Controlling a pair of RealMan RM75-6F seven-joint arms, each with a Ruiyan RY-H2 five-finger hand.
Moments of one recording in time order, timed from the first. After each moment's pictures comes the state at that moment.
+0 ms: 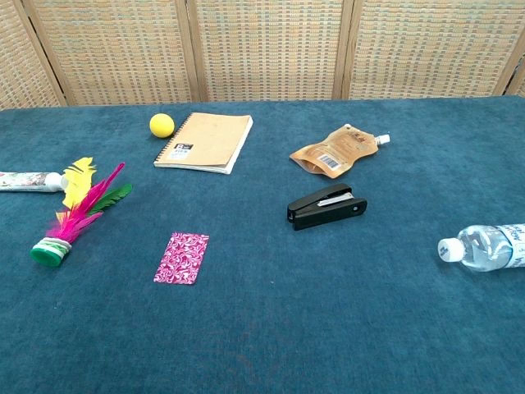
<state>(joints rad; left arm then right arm) -0.10 -1.09 -0.02 -1.58 1.55 1.49 0.02 0.05 -1.13 0.07 -1.60 -1.56 1.56 -0.10</state>
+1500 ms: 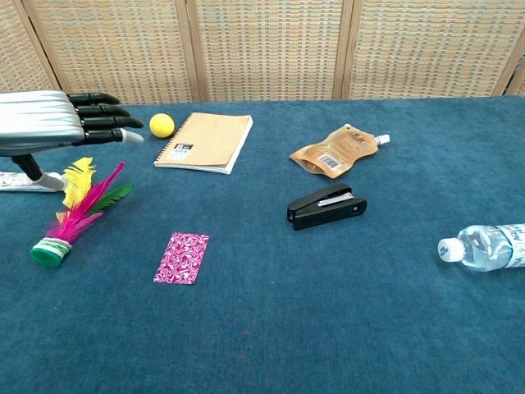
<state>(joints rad) -0.77 -1.66 0.12 -0.26 2.03 1.31 -0.31 0.11 -1.20 0.14 -1.55 -1.35 1.45 -0.25</state>
